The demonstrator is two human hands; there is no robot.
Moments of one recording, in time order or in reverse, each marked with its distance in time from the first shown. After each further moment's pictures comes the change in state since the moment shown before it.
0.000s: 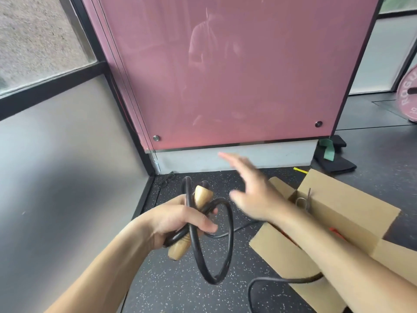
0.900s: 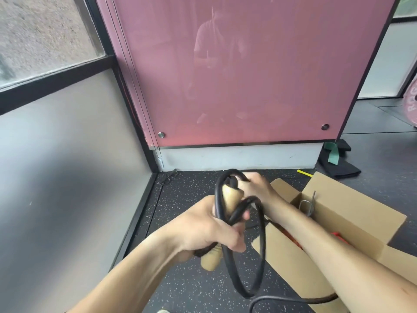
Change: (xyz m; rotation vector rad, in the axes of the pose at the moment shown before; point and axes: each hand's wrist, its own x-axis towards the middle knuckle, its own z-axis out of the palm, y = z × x) left_hand -0.012 0.006 0.037 0.060 -0.047 0.263; right_hand 0.027 0.031 0.030 0.242 0.081 0.311
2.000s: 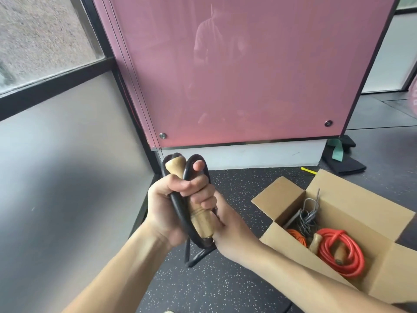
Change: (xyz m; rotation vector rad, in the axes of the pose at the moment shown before) left_hand 0.013 -0.012 -0.042 -0.924 -0.072 0.354; right_hand -0.059 -0.016 0.069 -0.050 -0.086 -0.175
